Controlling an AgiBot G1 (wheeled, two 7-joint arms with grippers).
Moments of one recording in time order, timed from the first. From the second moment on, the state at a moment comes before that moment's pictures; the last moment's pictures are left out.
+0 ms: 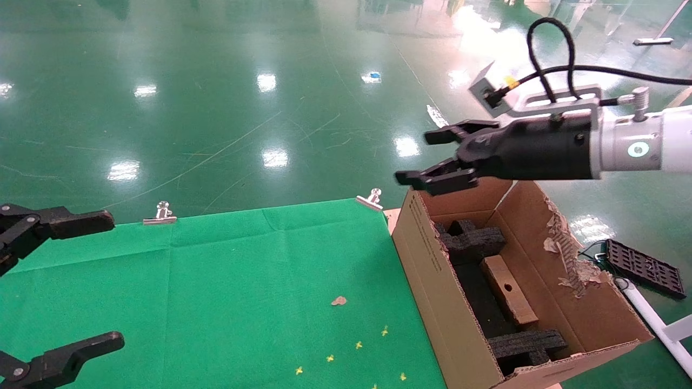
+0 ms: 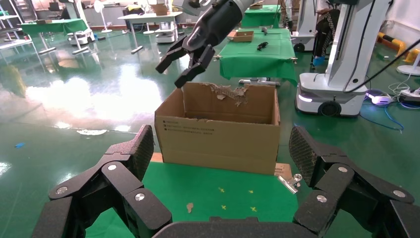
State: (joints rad) left arm -1.08 0.60 0.30 -1.28 0.72 1.49 -0.18; right arm 1.81 -0.43 -1.16 1.03 -0.96 -1.15 0.47
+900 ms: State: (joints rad) left arm -1.08 0.60 0.30 -1.28 0.72 1.49 -0.18; right arm 1.30 -0.56 -0.55 1.21 -0.80 -1.39 0.27
